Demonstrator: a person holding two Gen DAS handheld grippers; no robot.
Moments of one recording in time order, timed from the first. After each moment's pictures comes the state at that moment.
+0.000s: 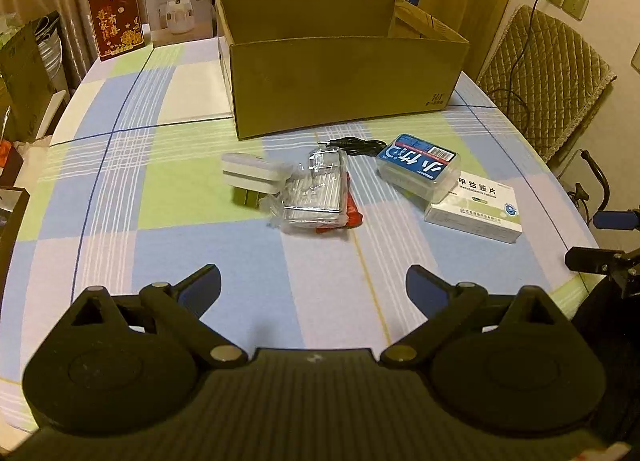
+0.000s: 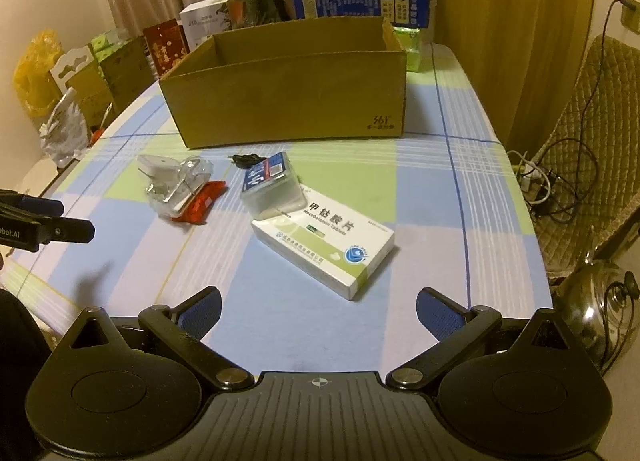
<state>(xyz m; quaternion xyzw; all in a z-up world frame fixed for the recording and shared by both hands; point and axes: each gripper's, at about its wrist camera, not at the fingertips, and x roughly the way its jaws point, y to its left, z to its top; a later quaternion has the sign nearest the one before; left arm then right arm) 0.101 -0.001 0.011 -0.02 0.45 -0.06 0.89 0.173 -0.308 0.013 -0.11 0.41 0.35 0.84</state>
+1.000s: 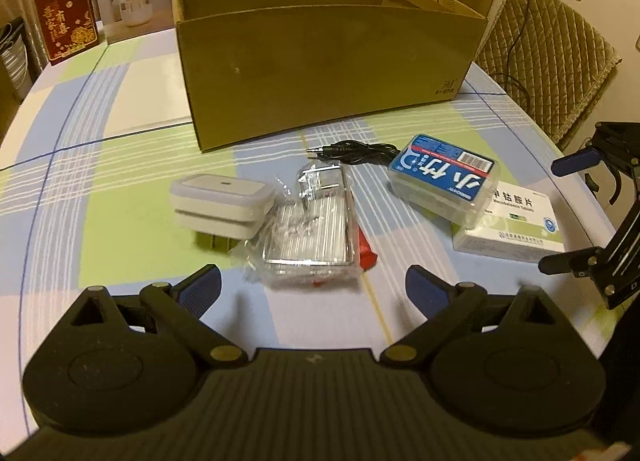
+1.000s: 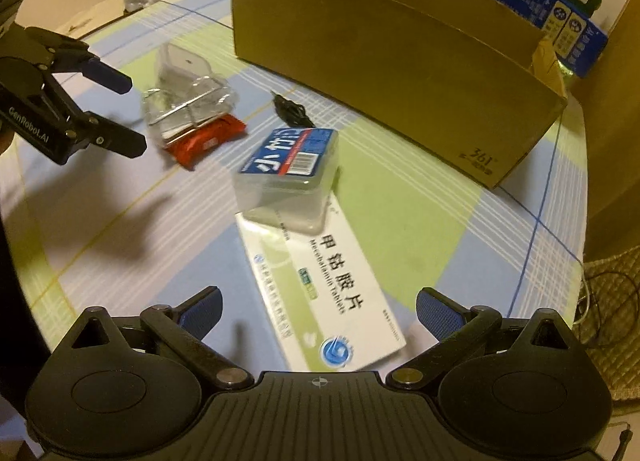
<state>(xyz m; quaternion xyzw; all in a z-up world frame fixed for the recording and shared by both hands) 0.183 -0.006 -0.044 0.00 0.46 -0.10 0.88 0.253 -0.221 -0.038 -0.33 0.40 0.46 0.72</state>
